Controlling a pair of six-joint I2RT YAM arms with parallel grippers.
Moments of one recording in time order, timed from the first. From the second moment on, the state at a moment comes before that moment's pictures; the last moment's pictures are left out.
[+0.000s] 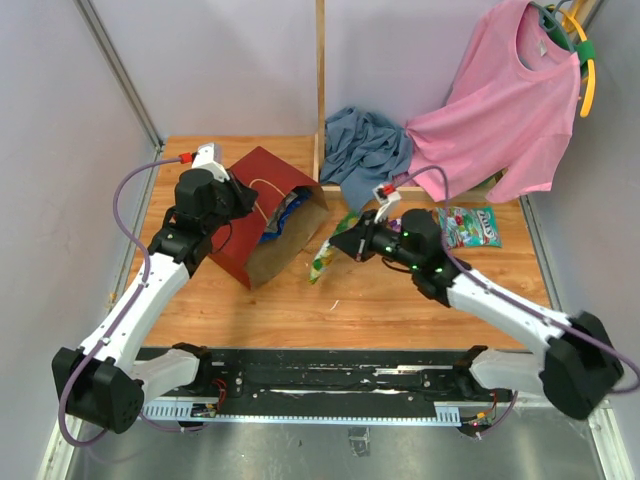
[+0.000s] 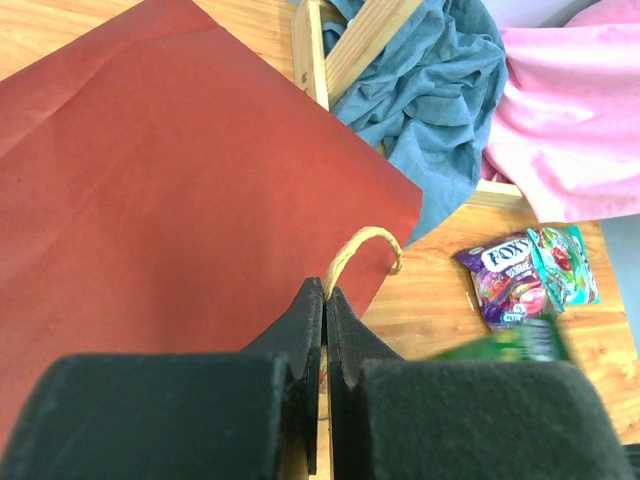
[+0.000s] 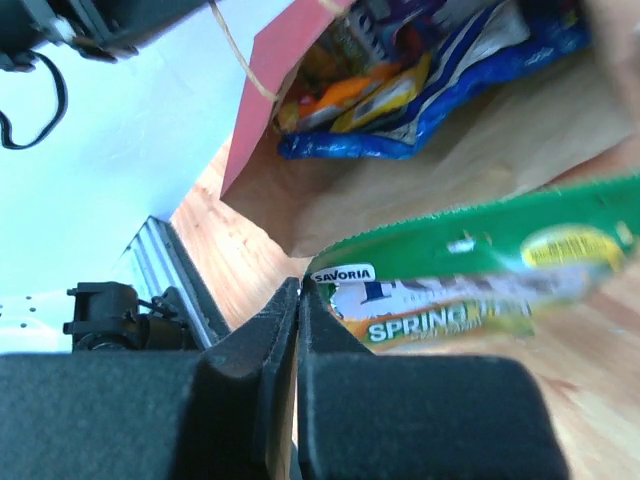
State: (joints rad) left arm -0.29 1.09 0.97 -0.18 -0.02 -0.50; right arm 0.70 1.25 0.71 0.37 -0.33 0.62
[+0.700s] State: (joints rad) left arm -0.29 1.09 0.97 -0.18 -0.01 -0.50; right arm 0.08 0.82 0.83 -0.34 0.35 0.36
